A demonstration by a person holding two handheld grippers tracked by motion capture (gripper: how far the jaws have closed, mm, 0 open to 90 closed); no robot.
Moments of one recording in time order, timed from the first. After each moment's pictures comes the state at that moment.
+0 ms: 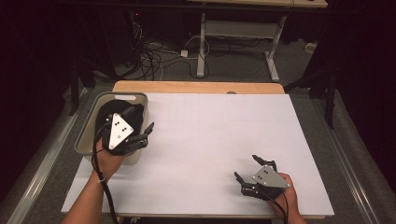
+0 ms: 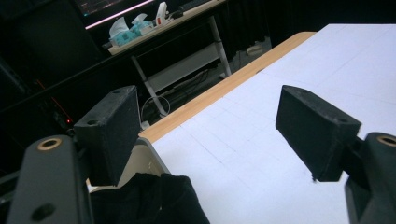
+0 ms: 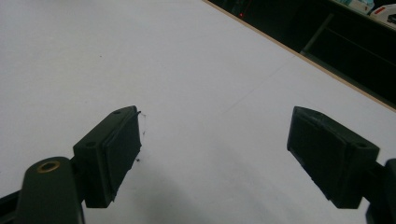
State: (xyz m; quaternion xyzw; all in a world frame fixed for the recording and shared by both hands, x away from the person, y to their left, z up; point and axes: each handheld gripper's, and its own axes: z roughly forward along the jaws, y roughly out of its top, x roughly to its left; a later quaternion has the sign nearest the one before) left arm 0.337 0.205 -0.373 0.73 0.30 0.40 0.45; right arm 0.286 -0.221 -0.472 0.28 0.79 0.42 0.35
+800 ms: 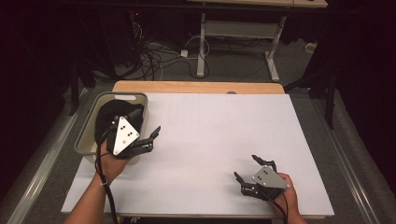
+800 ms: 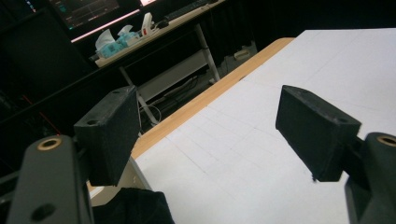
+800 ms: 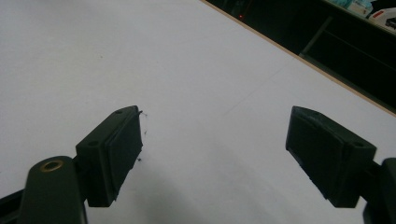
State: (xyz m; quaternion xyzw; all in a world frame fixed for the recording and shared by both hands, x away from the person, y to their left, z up) left arm 0.325 0.189 -0.367 0.74 0.27 0.40 0.46; right arm 0.285 -0.220 -0.471 0.27 0.79 0.41 0.36
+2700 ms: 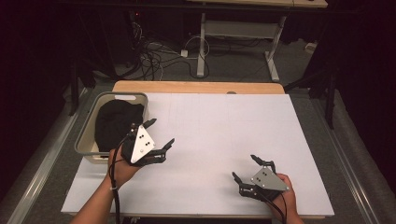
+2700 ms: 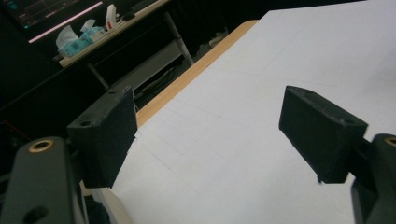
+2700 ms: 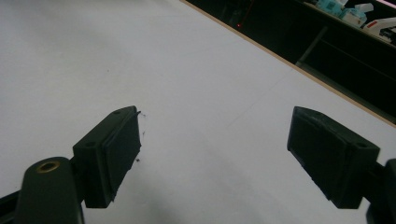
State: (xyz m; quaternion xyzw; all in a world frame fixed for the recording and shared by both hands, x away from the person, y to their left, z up) left arm 0.321 0.158 -0.384 0.78 0.23 0.37 0.44; right arm 0.280 -0.214 -0.468 0.27 0.78 0.43 0.37
